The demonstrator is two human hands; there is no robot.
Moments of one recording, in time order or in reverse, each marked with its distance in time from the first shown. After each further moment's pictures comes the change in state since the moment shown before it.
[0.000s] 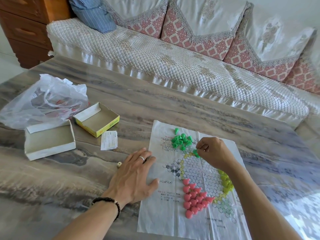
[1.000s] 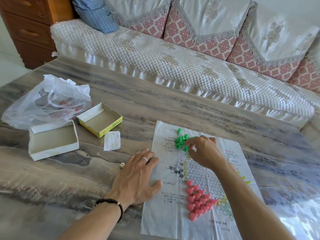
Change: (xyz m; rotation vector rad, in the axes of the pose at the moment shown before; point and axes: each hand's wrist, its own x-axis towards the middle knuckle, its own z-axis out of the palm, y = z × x) left_hand -0.001 -0.001 0.000 0.013 -0.013 -0.001; right_hand 0.018 -0.023 0.027 -0.284 0.012 -0.142
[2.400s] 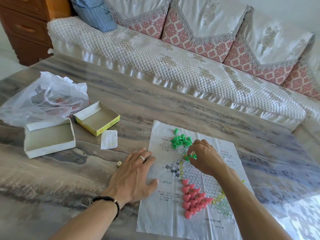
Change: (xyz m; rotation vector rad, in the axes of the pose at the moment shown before) left_hand 0.001 0.001 -0.001 -0.008 0.014 0.006; right_hand -0.020 0.012 -0.001 -0.048 -0.119 -0.036
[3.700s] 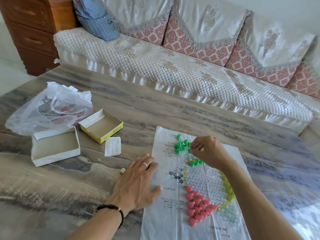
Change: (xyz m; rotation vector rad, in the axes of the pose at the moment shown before) left_hand -0.001 0.001 -0.002 0.014 -0.016 -0.009; right_hand 0.013 -0.009 -0.037 0.323 0.087 0.039
